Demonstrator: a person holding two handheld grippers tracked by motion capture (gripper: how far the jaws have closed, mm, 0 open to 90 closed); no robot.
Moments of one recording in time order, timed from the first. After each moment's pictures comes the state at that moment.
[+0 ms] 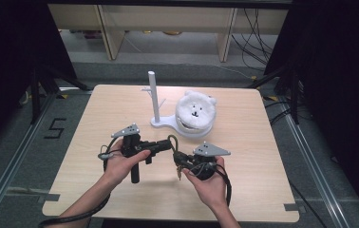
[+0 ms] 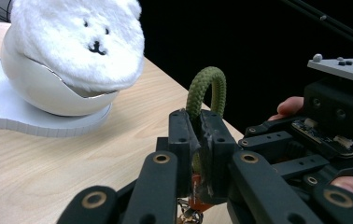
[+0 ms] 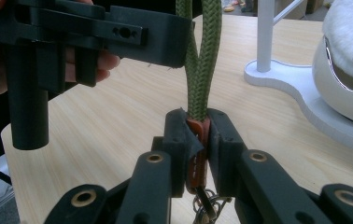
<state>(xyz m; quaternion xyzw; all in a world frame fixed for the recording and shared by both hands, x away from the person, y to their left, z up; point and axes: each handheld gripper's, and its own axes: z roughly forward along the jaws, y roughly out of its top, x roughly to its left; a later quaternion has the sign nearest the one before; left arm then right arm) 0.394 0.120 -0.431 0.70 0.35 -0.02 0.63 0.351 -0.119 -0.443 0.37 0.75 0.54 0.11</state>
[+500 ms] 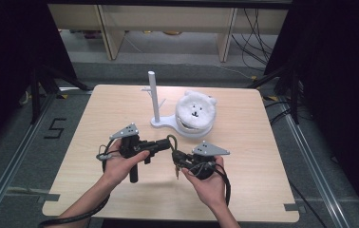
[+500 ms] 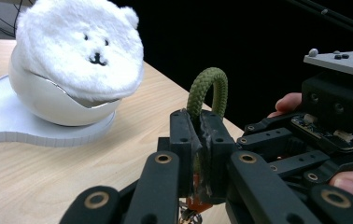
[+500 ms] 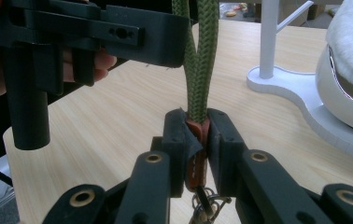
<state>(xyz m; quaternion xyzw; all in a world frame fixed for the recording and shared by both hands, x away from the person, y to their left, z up) 0.390 0.122 -0.425 0.70 0.33 0.00 0.63 0.352 -0.117 -0.441 0.36 0.75 0.54 0.12</state>
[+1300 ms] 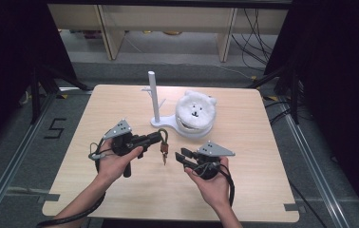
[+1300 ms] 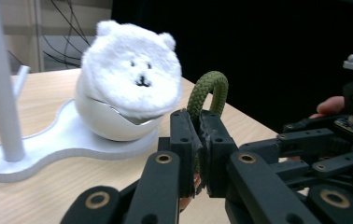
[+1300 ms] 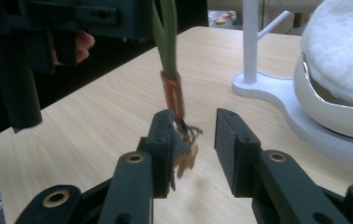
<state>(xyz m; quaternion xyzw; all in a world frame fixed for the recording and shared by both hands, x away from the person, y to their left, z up) 0.391 0.140 -0.415 0.70 0.34 0.09 0.62 0.350 -0.129 -0.440 0.37 0.74 0.54 0.14</state>
